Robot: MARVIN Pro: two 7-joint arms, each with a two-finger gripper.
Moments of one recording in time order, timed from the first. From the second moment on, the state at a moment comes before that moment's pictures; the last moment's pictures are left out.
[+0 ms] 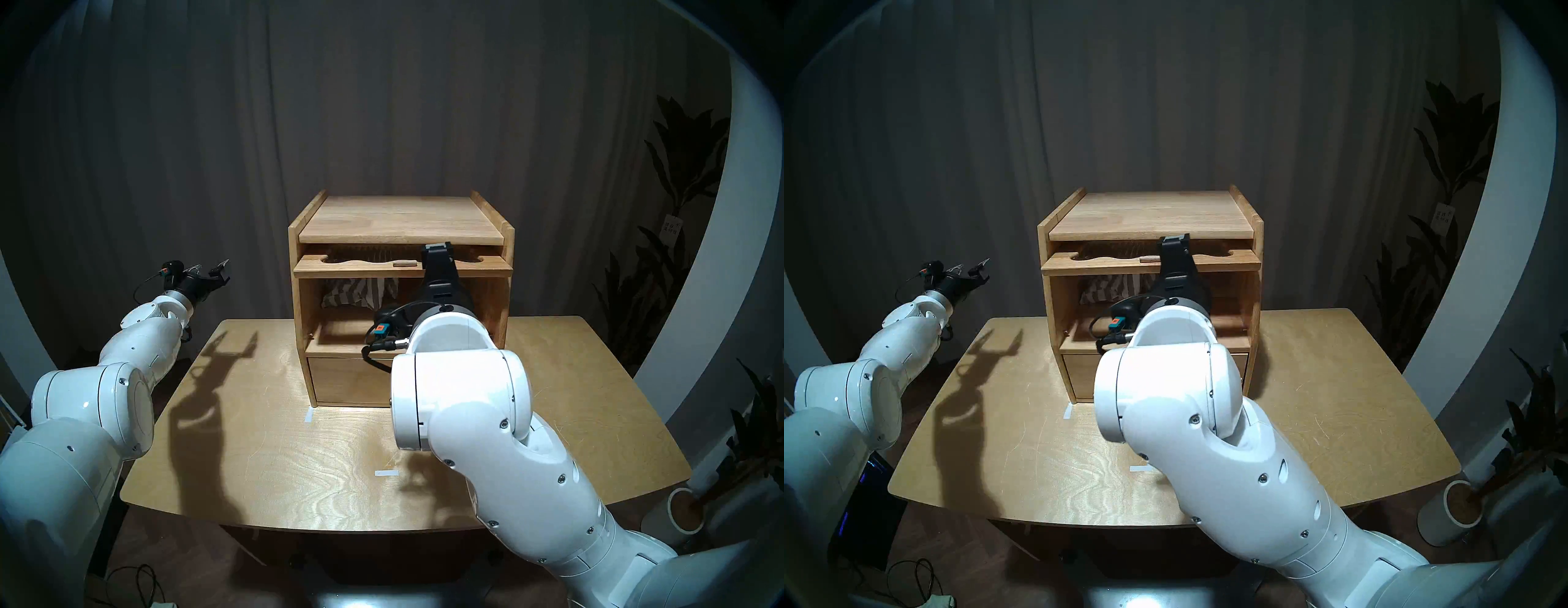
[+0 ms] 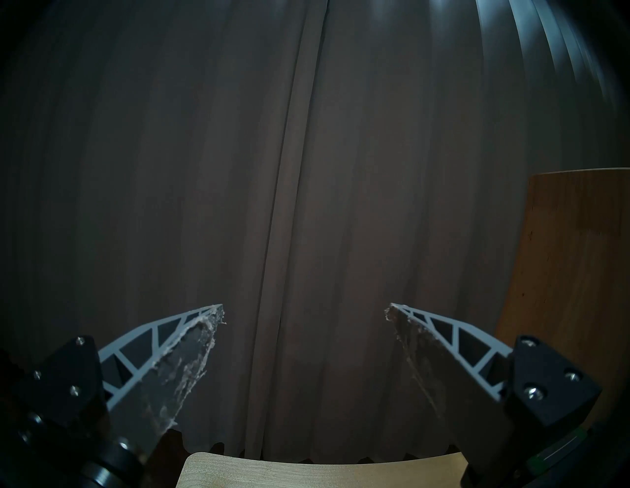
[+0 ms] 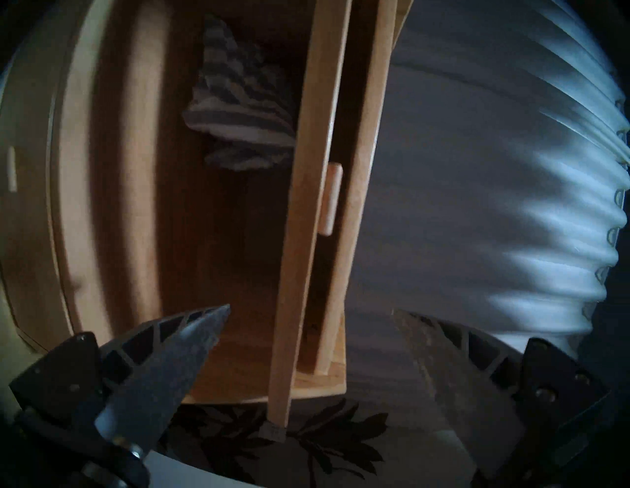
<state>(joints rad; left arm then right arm) 0.54 -1.08 -1.66 -0.20 -0.34 -0.26 -0.59 -1.26 -1.38 0.84 -2.19 -2.15 0.62 1.19</state>
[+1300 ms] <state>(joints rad) 0.53 -1.08 -1.66 -0.18 -0.33 -0.27 -0.59 -1.11 -1.44 0.85 -1.71 -1.74 0.79 0.59</state>
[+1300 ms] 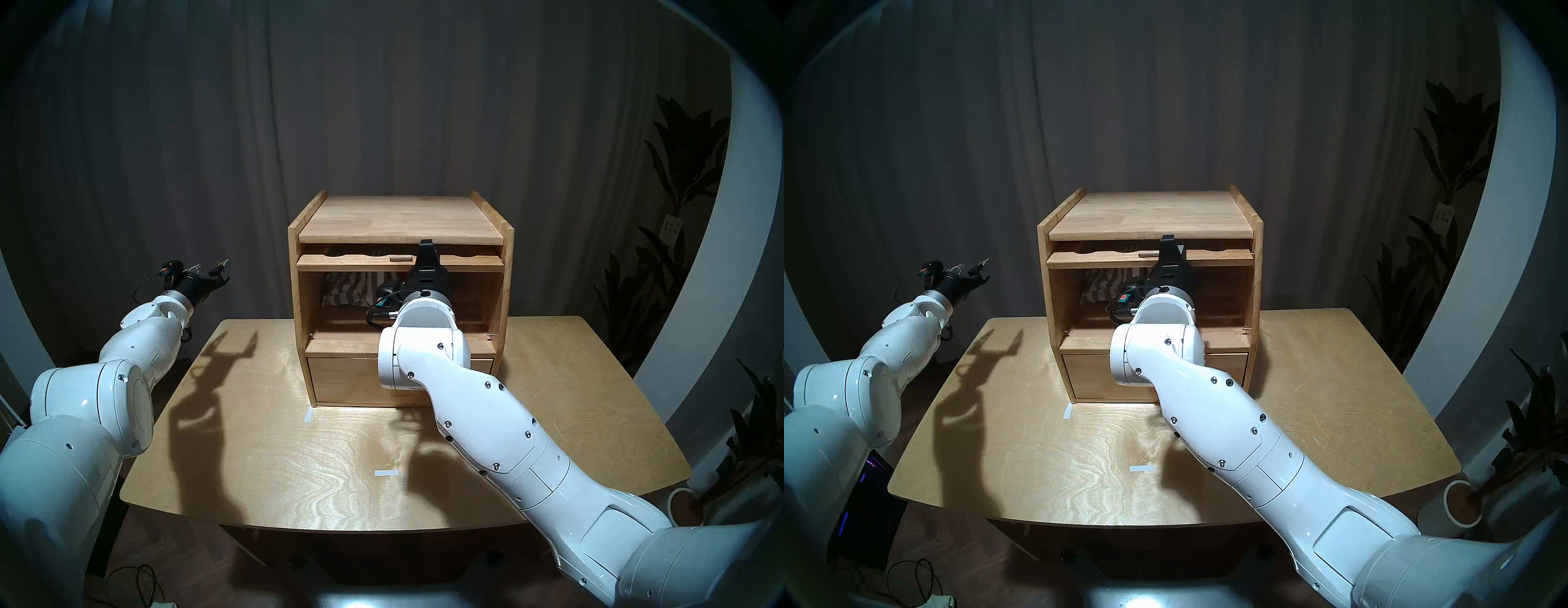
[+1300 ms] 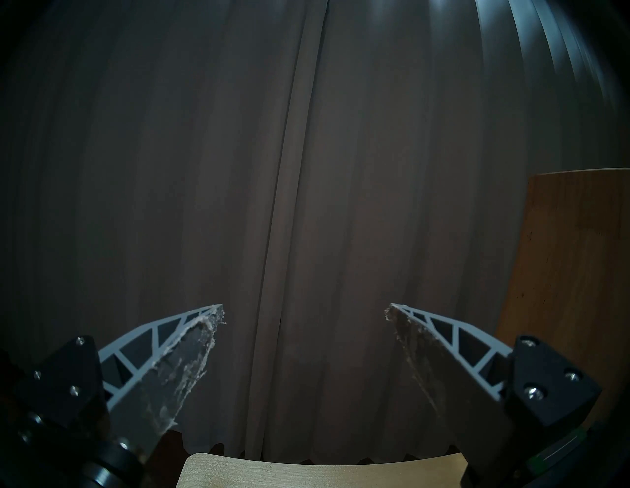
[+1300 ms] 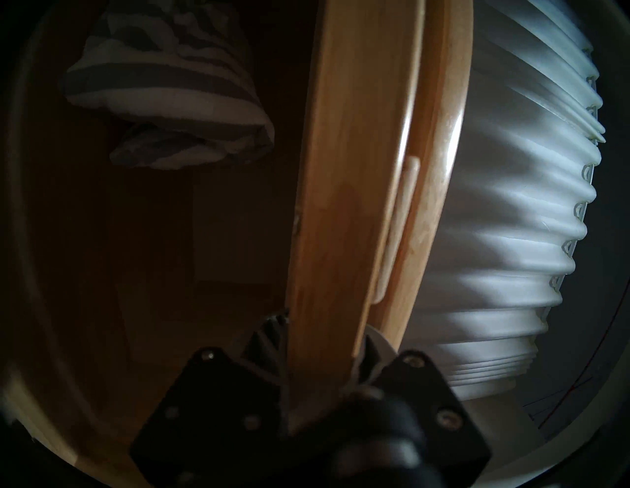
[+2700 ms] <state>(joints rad) 0.52 -1.08 -1.66 -0.15 -0.33 -0.28 -0.60 -1.28 -1.40 0.81 -1.89 -1.55 0.83 0.33</state>
